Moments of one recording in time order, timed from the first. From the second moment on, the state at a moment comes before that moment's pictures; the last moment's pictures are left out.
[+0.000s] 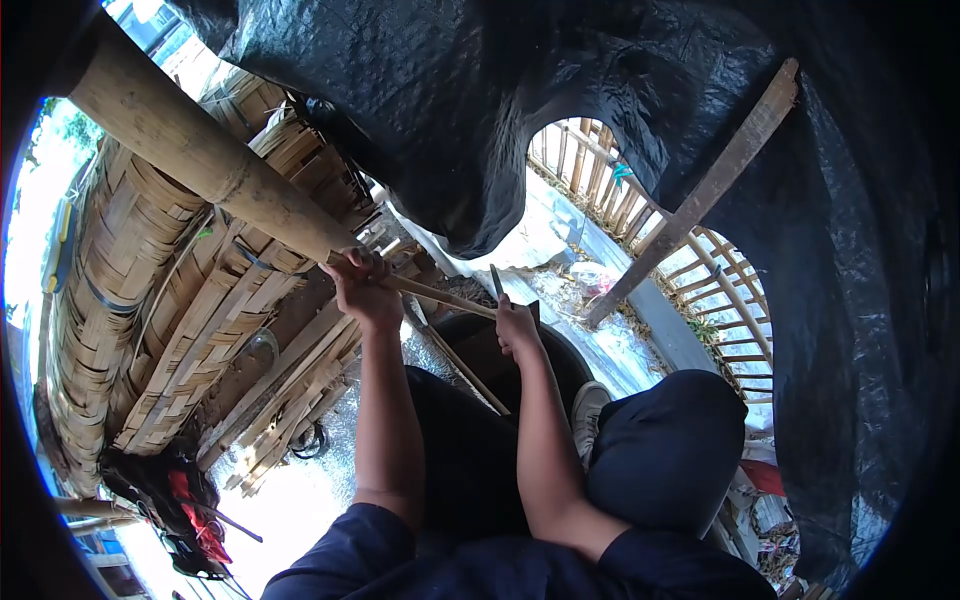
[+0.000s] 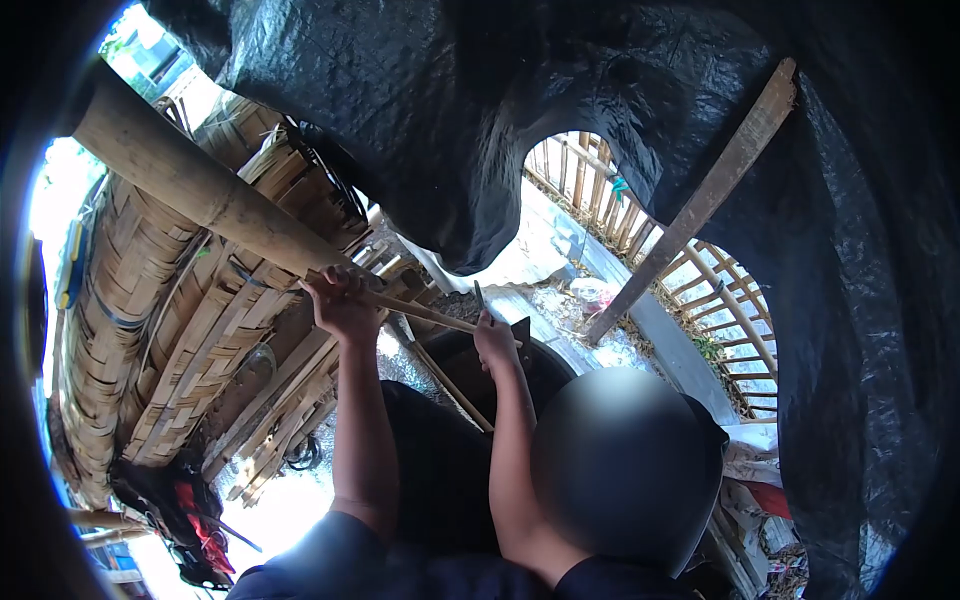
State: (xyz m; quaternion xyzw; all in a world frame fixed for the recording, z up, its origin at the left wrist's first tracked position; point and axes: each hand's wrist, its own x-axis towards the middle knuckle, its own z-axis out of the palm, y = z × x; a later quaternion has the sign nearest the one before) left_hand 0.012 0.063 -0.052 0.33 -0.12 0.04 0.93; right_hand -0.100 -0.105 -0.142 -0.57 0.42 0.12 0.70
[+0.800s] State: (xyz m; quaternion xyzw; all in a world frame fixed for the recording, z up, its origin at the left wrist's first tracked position) left_hand 0.008 0.042 -0.009 0.43 -0.19 -0.12 0.87; right_hand -0.104 -0.106 -0.183 -0.60 0.46 0.17 0.63
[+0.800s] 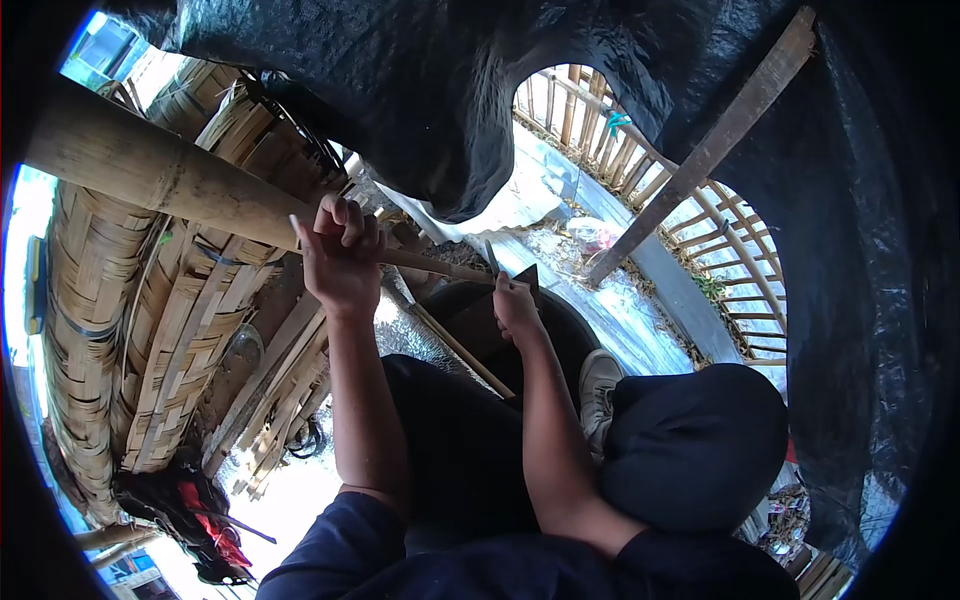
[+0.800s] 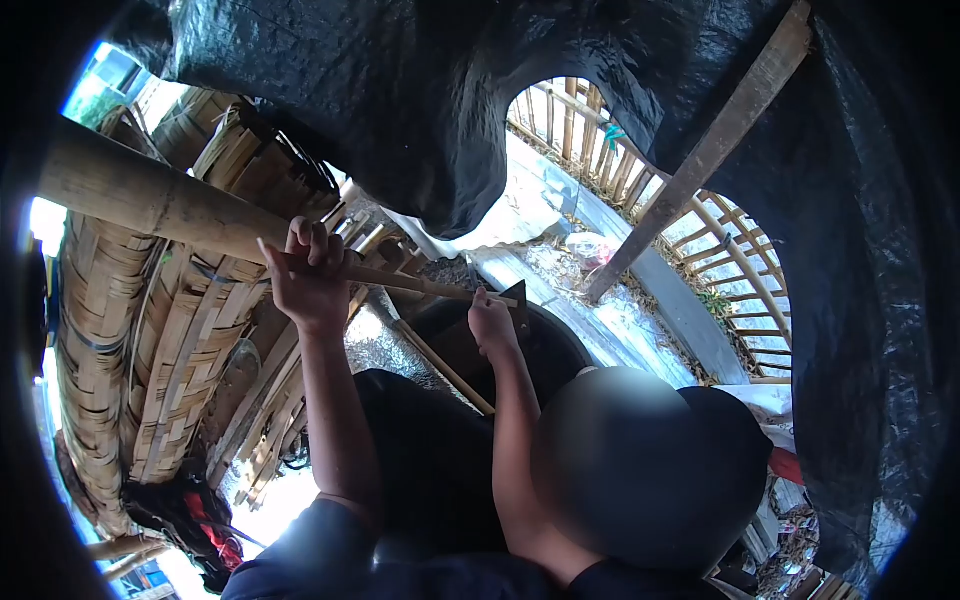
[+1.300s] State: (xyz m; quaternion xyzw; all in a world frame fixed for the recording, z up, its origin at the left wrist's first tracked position) left_hand -0.009 0.038 0.016 0.38 -0.18 -0.20 0.88; right_hand -0.109 -0.111 -0.139 -0.57 0.39 0.19 0.70
